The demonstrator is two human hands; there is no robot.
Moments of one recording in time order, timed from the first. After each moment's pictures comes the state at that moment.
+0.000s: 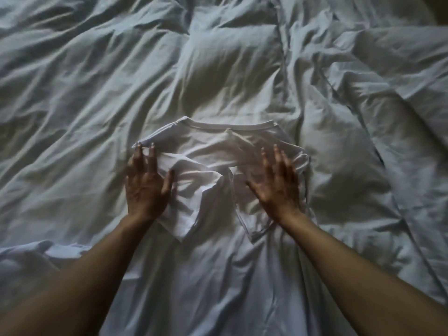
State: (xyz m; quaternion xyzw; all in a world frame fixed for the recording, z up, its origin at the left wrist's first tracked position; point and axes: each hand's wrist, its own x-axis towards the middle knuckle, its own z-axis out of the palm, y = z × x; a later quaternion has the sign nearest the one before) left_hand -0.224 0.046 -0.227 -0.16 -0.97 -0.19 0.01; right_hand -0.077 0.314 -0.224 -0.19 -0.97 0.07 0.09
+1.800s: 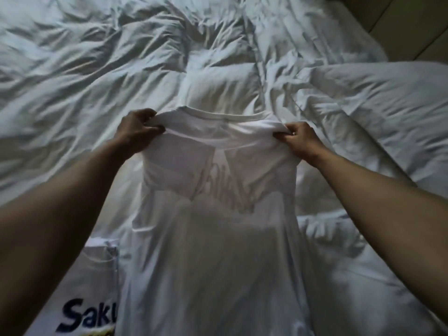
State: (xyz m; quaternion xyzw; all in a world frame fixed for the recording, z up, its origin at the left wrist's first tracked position) left_hand -0.301 0.071 -0.046 -0.14 -0.91 -0.37 -0.14; right_hand -0.105 0.395 -0.049 -0.28 -0.87 0.40 0.04
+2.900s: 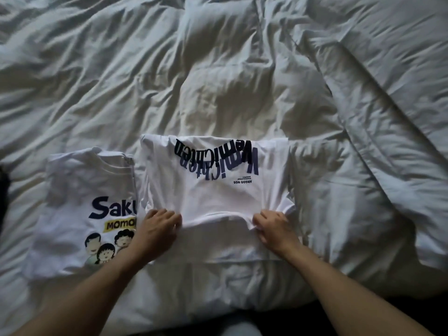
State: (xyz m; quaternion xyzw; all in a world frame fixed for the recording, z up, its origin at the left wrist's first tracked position) left_hand 0.039 -0.132 -0.179 -0.47 -0.86 -0.09 -0.16; right_hand 0.219 0.159 -0.168 -0.11 -0.97 0.16 -0.11
